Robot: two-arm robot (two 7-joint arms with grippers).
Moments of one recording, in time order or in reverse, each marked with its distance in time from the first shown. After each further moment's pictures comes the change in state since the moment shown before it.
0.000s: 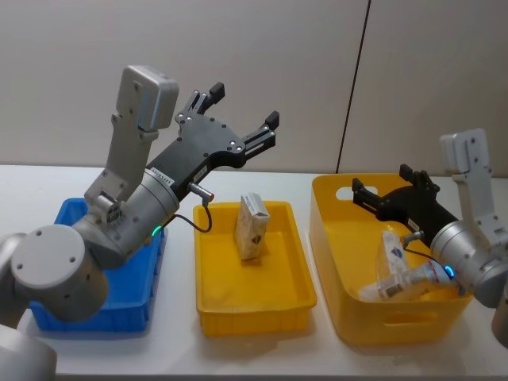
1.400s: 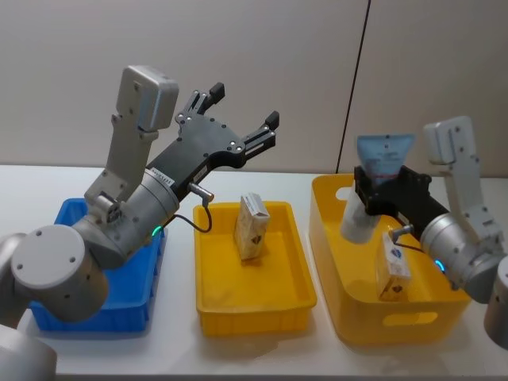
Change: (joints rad) left arm 0.000 0.000 0.000 0.000 0.000 0.000 0.000; right arm -0.019 -0.010 -0.034 -0.108 -0.051 0.075 -0.050
